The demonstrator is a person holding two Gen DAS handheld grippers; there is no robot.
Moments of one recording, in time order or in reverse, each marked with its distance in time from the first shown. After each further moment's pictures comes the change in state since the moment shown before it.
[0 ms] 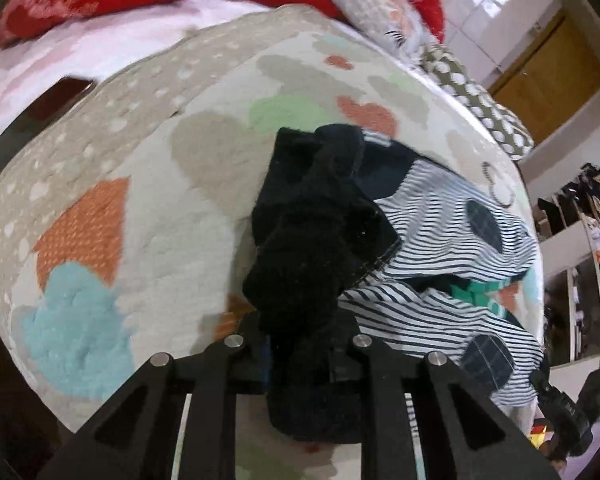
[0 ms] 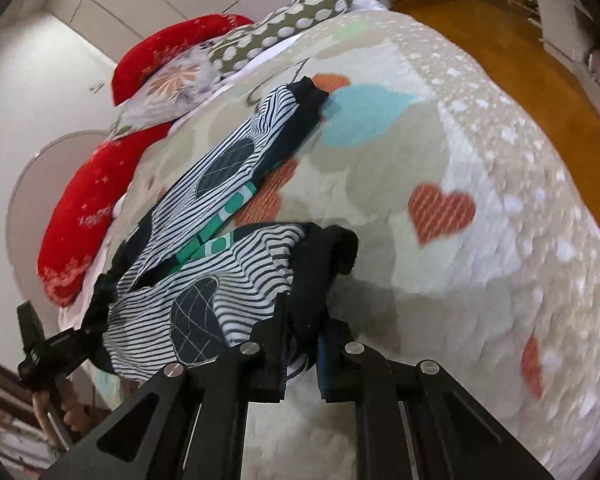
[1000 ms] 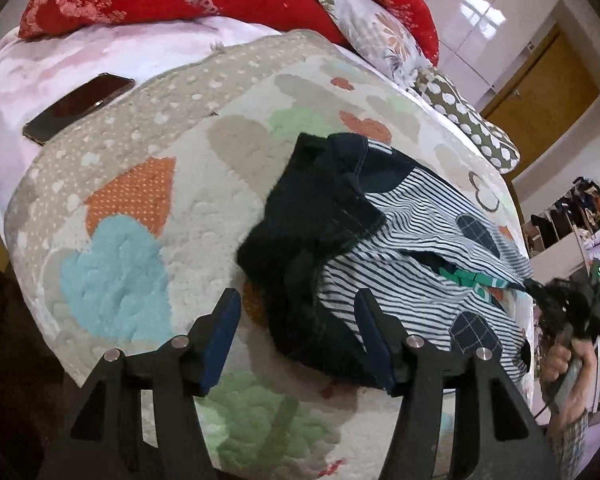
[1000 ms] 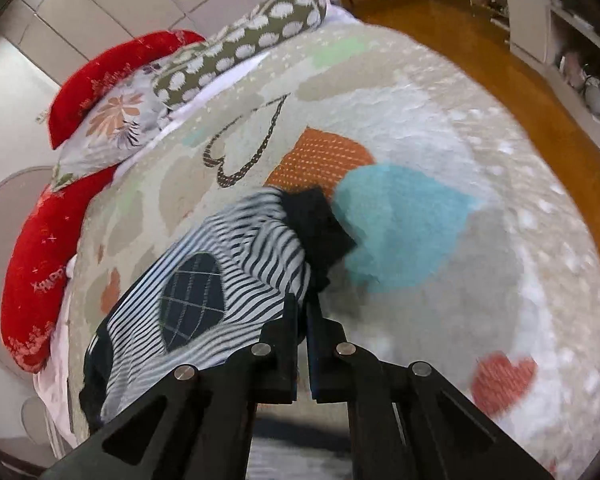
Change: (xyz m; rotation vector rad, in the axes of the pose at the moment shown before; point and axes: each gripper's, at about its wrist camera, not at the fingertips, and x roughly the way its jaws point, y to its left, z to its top) left arm -0.047 0.002 -0.044 -0.003 -0.102 -0.026; right arm 0.059 0.027 0.109 0.111 -0.060 -0.174
